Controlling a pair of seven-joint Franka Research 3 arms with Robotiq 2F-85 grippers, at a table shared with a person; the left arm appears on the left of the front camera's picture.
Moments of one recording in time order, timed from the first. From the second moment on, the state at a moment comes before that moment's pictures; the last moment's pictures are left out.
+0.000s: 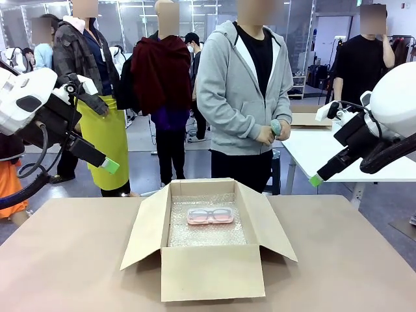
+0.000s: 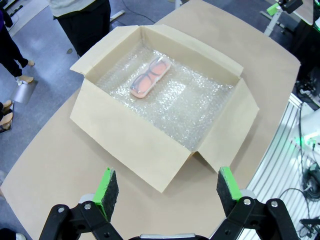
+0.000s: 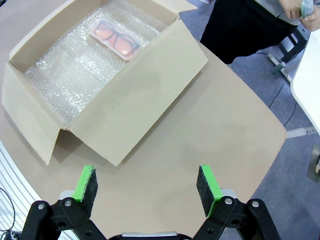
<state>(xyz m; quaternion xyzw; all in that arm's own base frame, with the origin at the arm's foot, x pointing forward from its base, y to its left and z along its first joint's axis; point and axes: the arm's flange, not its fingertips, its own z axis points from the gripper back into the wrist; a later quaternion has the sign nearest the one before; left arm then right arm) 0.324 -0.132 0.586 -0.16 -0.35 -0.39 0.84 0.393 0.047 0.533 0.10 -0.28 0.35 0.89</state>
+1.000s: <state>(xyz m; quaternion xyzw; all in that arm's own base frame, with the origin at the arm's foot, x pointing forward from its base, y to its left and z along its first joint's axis) 0.324 -0.132 0.586 -0.16 -0.35 -0.39 0.84 0.393 0.047 0.533 0.10 -0.28 0.35 0.89</state>
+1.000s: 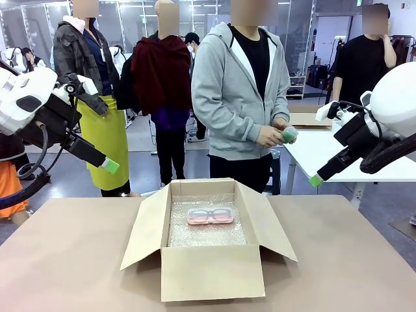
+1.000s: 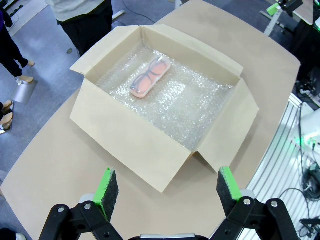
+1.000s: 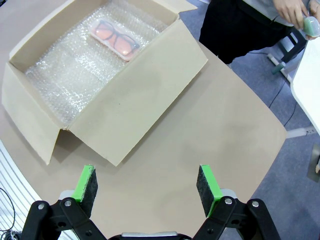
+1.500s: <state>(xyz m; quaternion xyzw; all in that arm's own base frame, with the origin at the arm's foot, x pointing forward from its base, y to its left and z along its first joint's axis) 0.324 -0.132 0.586 -0.16 -0.35 -0.39 0.84 0.393 0.047 0.533 0.10 -0.28 0.35 0.89</state>
